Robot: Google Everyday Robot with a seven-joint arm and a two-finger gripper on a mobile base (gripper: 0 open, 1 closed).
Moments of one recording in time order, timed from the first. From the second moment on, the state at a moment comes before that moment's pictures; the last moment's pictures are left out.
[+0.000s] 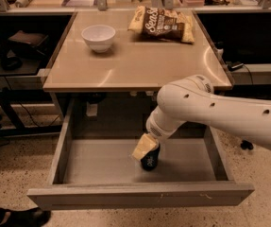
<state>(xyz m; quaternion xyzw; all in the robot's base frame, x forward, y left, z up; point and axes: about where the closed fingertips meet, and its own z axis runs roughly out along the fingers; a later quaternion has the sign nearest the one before) 0.532 -0.057 0.664 -0.46 0.87 0.06 0.17</state>
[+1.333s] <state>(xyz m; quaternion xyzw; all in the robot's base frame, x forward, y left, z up) 0.532 -0.057 0.664 -0.46 0.87 0.06 0.17</state>
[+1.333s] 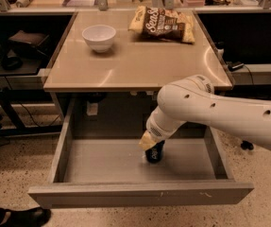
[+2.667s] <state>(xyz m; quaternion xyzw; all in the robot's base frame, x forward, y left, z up) 0.567 0.096 0.873 -0.55 0.81 -0.04 0.17</state>
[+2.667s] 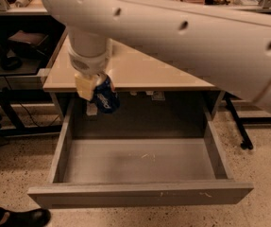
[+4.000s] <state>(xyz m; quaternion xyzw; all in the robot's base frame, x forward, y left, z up) 0.671 0.022 0.934 -0.49 0.85 -0.13 0.17</state>
